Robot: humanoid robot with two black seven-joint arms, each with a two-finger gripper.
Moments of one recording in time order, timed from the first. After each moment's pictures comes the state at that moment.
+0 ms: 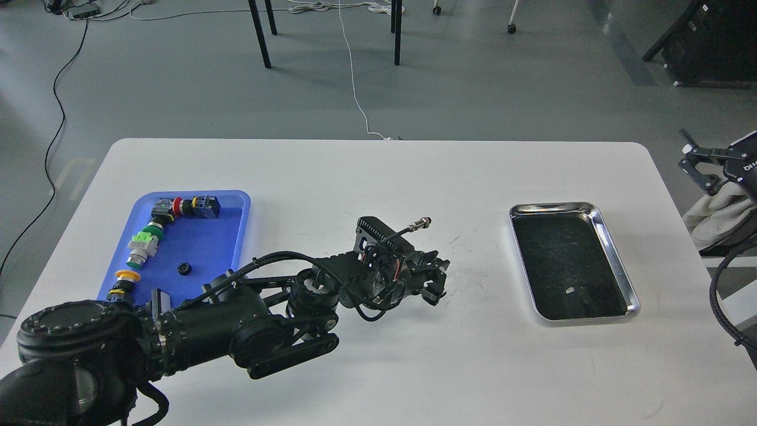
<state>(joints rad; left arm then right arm) -0.80 -0.04 -0.16 -0.98 1.92 -0.07 0.08 0.36 -0.81 1.06 1.03 0.35 0.40 0.02</state>
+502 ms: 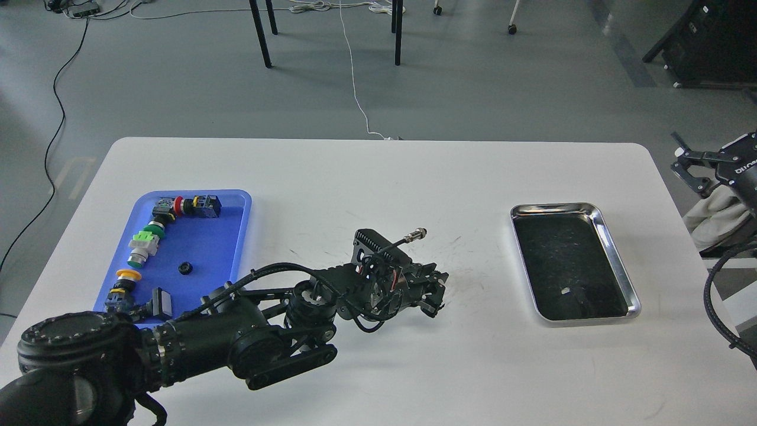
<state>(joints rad) -0.77 -0.04 -0.16 -0.99 1.91 -0.06 0.07 0.36 -0.80 1.05 1.04 0.35 0.39 0.02</state>
